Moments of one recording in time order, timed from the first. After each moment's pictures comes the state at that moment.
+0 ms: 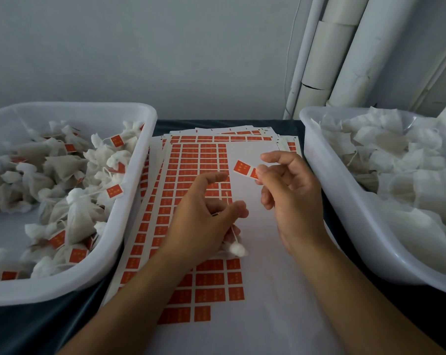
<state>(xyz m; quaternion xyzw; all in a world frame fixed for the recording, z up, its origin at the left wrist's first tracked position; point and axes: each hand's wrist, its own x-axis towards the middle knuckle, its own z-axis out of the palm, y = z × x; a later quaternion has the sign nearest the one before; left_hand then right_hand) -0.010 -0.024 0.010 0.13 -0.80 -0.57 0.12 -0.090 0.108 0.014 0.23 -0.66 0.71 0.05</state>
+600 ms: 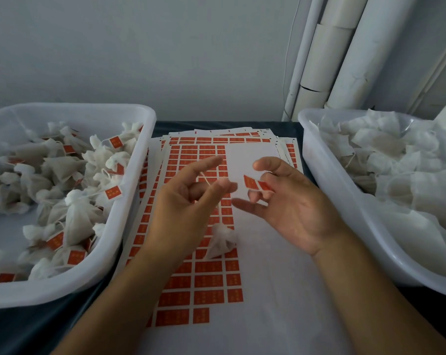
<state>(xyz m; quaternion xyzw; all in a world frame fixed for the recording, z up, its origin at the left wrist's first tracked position) -0.004 -0.037 0.021 0.06 -0.75 -0.61 0.25 -0.103 0.129 0.028 0.27 -0.48 0.77 -0.32</state>
